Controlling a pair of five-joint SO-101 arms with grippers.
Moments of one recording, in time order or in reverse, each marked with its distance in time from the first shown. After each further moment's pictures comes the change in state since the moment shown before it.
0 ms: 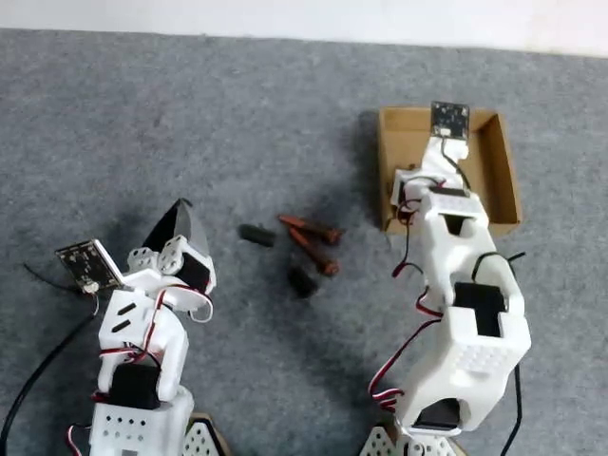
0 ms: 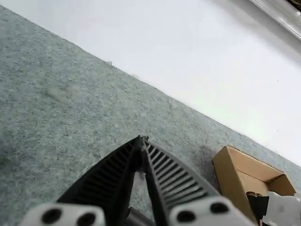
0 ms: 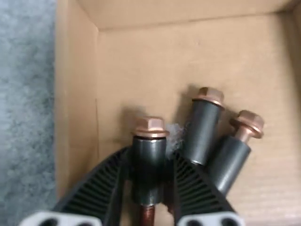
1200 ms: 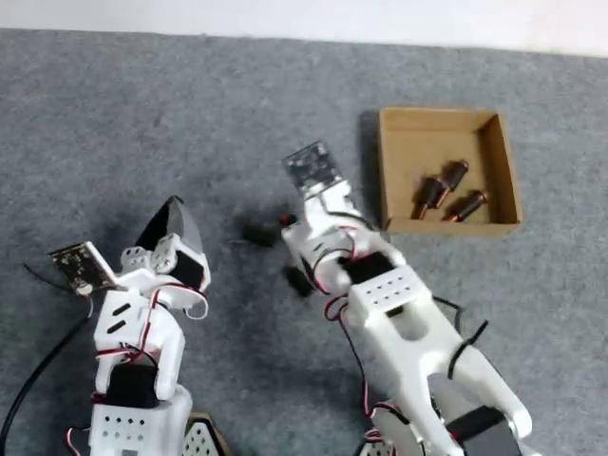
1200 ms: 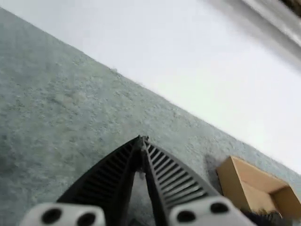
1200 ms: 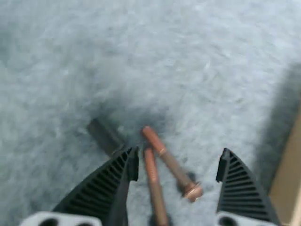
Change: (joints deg) left arm -2.0 0.0 0.4 -1.3 0.0; right arm -31.2 -40.7 31.0 1.4 8.1
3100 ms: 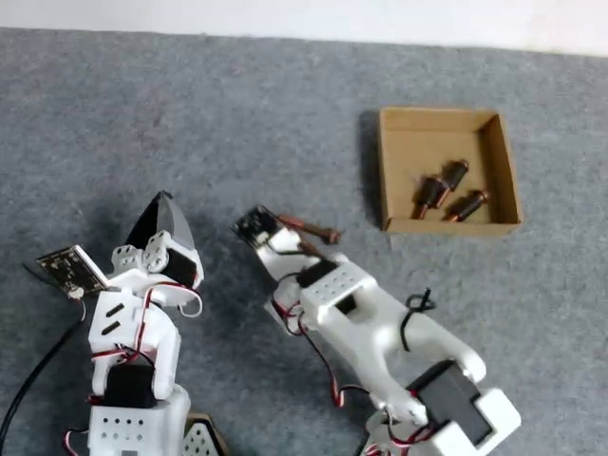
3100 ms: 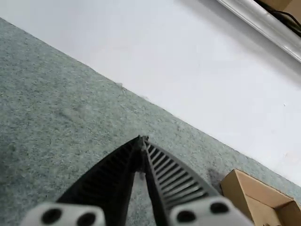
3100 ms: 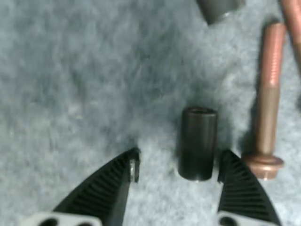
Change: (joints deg) left arm -2.4 0.0 0.0 -2.1 0.0; right arm -11.0 19.2 -4.9 19.9 0.4
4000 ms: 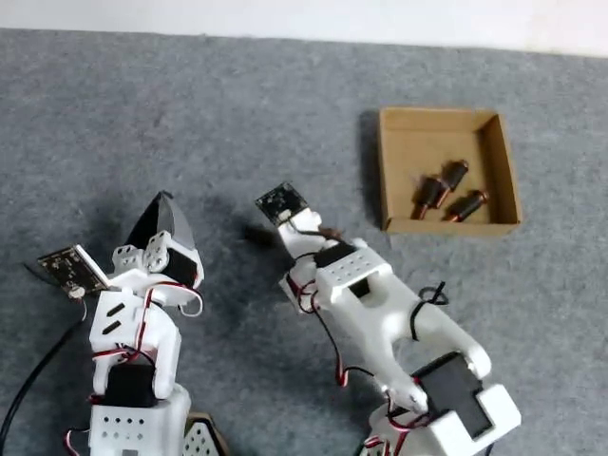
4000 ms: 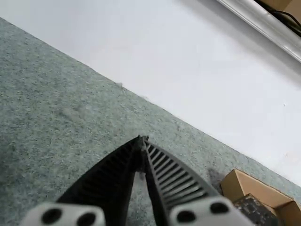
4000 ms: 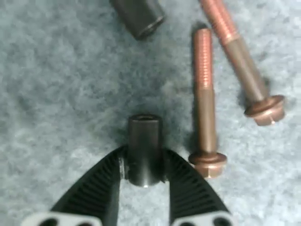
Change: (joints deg) left arm 0.0 0.0 0.0 0.0 0.0; right arm 5.7 -3.2 -1.5 -0.3 -0.1
